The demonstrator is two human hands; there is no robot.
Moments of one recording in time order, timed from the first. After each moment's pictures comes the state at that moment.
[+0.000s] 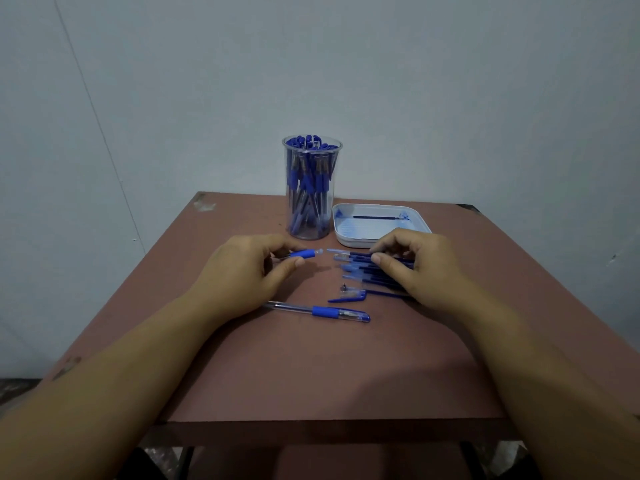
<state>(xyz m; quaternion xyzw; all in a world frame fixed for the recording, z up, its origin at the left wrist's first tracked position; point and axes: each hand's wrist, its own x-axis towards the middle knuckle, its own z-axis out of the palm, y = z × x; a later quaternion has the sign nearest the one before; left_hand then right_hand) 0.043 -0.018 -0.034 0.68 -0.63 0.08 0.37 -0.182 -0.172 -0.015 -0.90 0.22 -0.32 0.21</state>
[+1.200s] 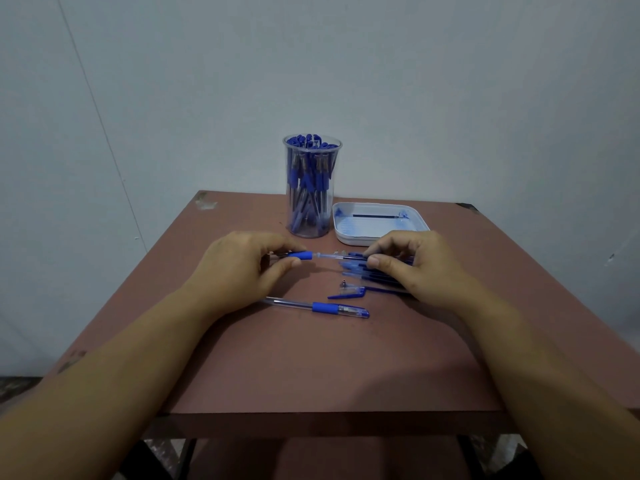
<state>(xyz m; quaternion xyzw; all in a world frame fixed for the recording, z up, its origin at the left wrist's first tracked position) 0.048 -0.011 -0.030 0.68 -0.65 0.12 0.33 -0.183 -0.159 -0.006 -0.89 0.20 -0.29 0.30</state>
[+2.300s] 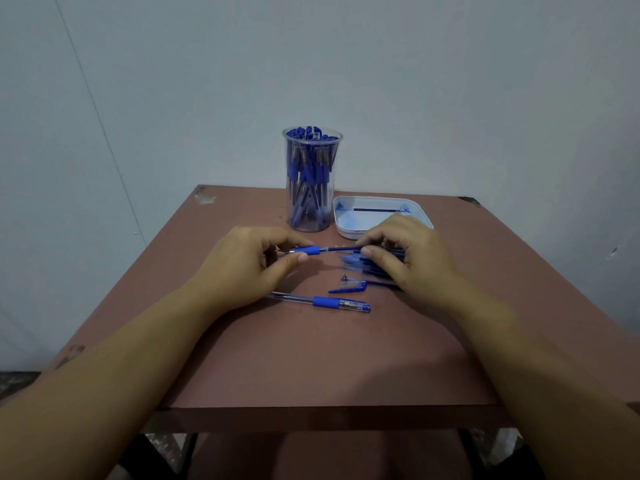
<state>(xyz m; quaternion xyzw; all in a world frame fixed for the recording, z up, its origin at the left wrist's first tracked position) 0.045 -0.017 -0.035 0.65 -0.65 0.04 0.40 -0.175 -0.165 -0.021 -0.91 0.15 -0.34 0.16</state>
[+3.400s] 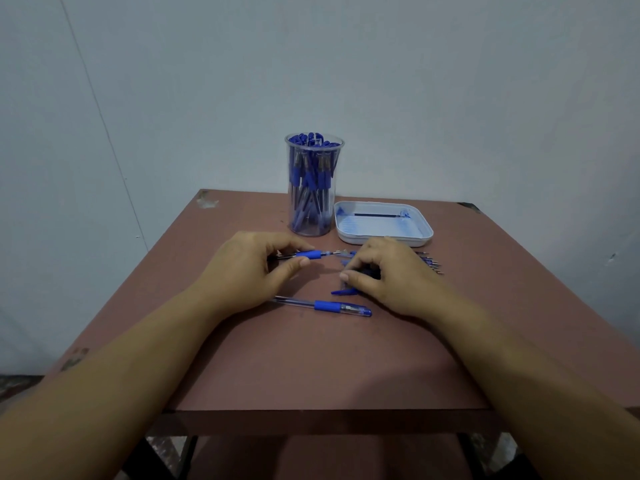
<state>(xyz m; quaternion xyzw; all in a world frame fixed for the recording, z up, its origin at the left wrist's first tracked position) 0.044 -0.016 -0.034 0.66 -0.65 0.05 0.38 -0.159 -0.153 -0.020 -0.94 0.20 -0.20 0.17</state>
